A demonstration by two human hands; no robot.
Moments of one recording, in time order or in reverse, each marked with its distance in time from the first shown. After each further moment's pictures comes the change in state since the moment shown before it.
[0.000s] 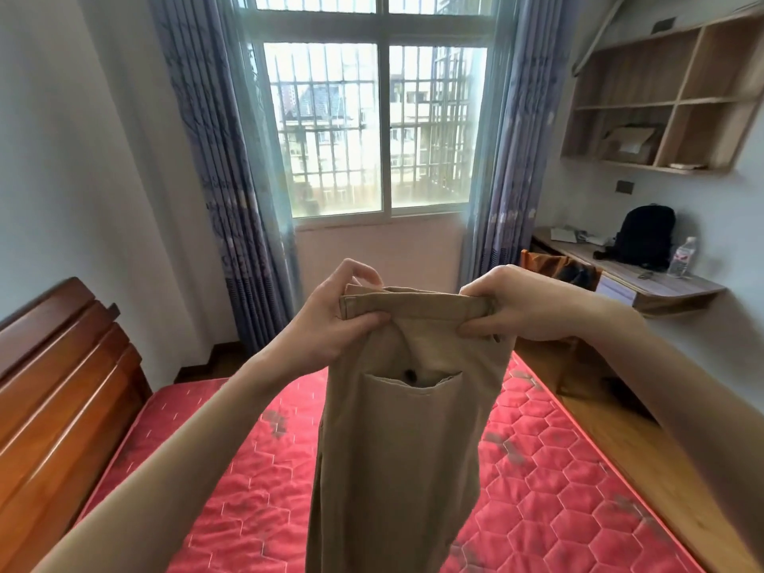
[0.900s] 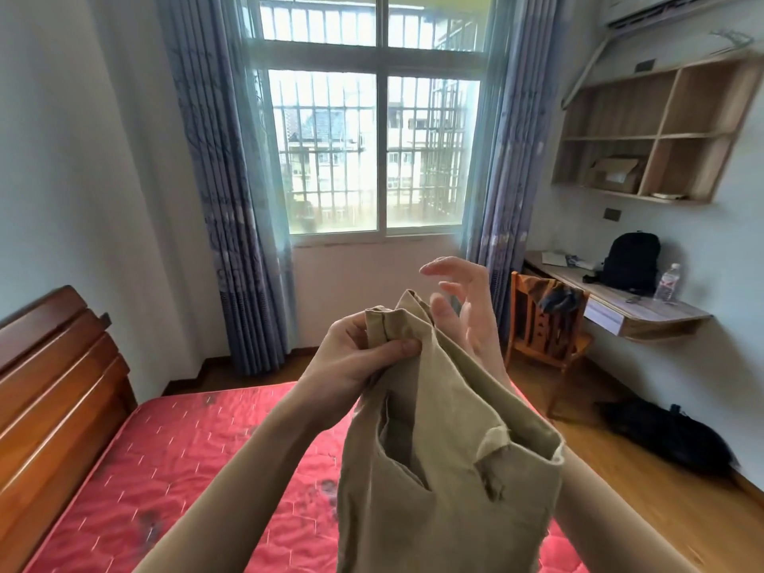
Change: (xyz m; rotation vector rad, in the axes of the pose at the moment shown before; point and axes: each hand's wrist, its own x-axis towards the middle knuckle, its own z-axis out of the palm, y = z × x) left_hand -0.024 0.024 0.076 -0.657 -0.005 -0.056; right_hand -0.014 -0.024 0.093 0.779 0.805 -0.222
